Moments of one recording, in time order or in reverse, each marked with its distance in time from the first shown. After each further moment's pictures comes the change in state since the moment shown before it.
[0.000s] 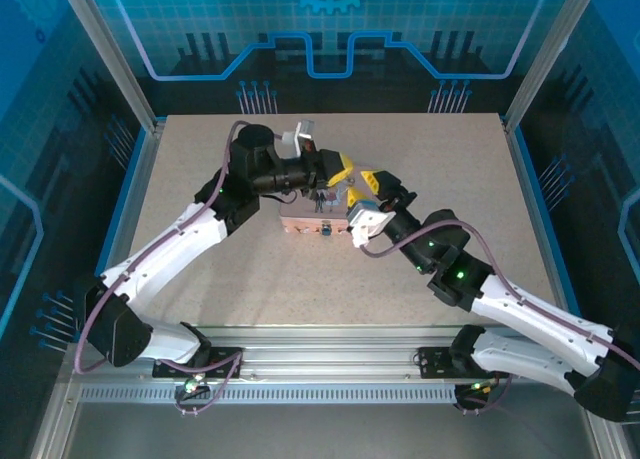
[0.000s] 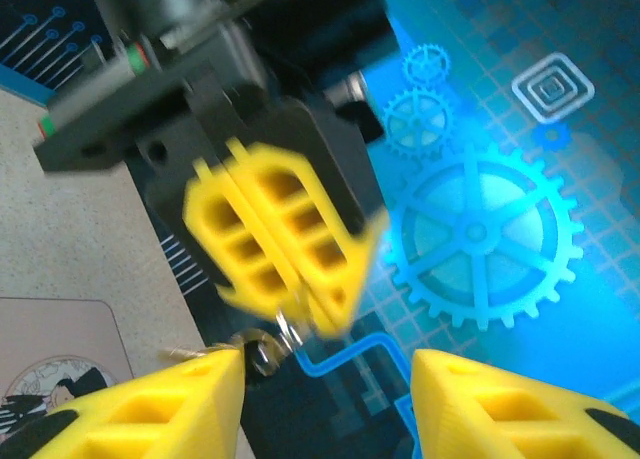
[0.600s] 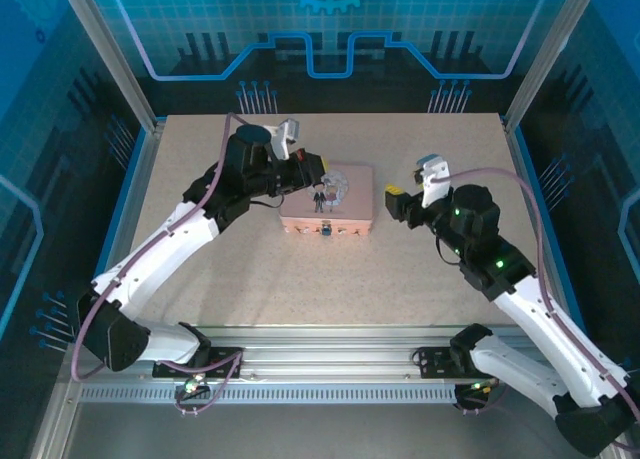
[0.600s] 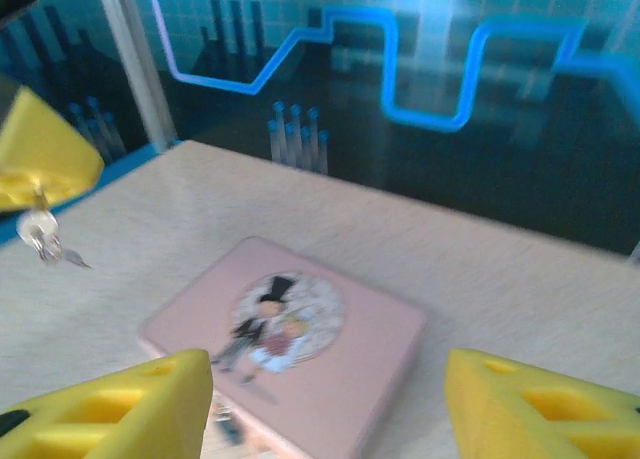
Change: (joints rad) left arm 0.029 -0.037 -0.010 -0.251 -0.247 0.446; right arm -0.348 -0.051 0.150 -0.554 -0.267 1.071
